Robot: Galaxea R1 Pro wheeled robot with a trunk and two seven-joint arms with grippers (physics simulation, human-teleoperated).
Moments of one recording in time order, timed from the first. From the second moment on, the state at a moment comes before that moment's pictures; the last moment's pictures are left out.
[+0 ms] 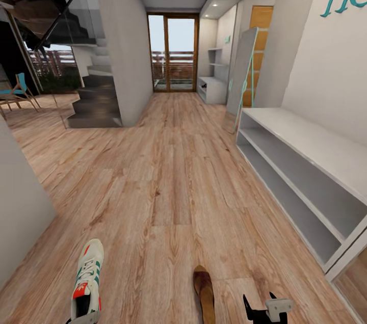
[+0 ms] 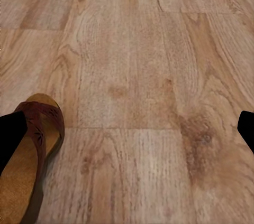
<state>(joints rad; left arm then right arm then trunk) -0.13 0.02 0.25 -0.48 0.02 -0.52 0.02 -0.22 -0.09 0.10 -0.38 -0.09 -0.62 0.06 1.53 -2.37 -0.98</state>
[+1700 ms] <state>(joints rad) -0.41 0.07 0.23 -0.63 0.01 -0.15 -0.27 -0.38 0.04 0.10 -0.78 -0.10 0.23 -0.03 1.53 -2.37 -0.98</state>
